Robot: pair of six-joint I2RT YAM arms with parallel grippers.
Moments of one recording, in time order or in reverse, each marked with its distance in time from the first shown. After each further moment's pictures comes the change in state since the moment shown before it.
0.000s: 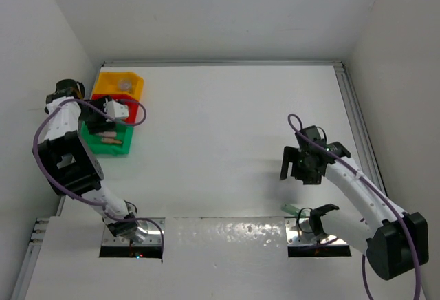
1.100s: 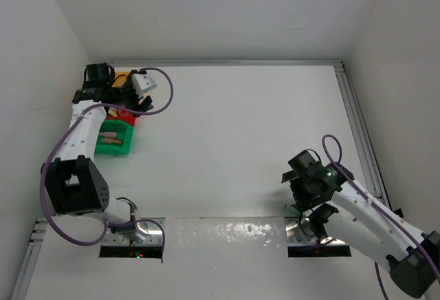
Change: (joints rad) left arm -0.299 -0.240 -0.061 0.276 0.348 -0.726; right arm 0.300 -0.242 -0.159 -0.233 0.137 1.325
